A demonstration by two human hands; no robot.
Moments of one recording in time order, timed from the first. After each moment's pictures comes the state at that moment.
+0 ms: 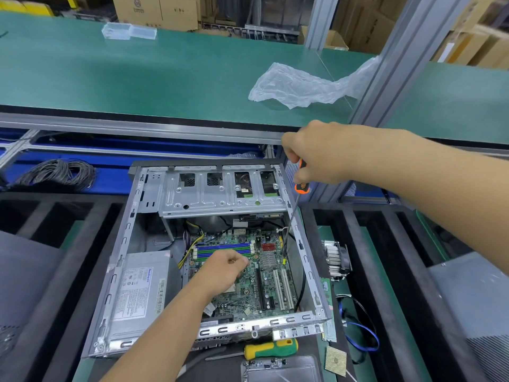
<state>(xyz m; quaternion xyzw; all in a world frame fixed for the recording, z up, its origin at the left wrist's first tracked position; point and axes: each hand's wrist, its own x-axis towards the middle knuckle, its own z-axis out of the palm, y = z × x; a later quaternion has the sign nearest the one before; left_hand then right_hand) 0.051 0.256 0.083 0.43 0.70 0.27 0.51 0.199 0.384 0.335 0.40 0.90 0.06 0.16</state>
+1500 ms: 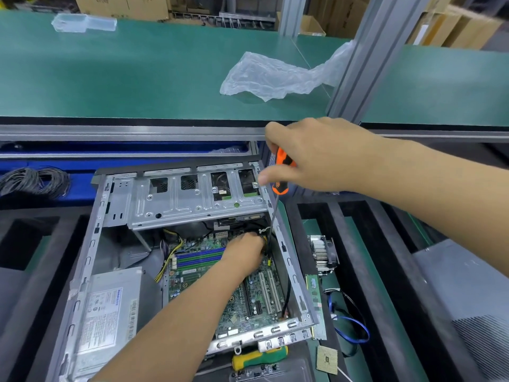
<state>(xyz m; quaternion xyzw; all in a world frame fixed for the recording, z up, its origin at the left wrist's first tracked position) 0.114 0.348 0.060 0.73 0.65 0.00 0.20 0.236 0.390 0.322 0.33 0.94 0.10 0.01</state>
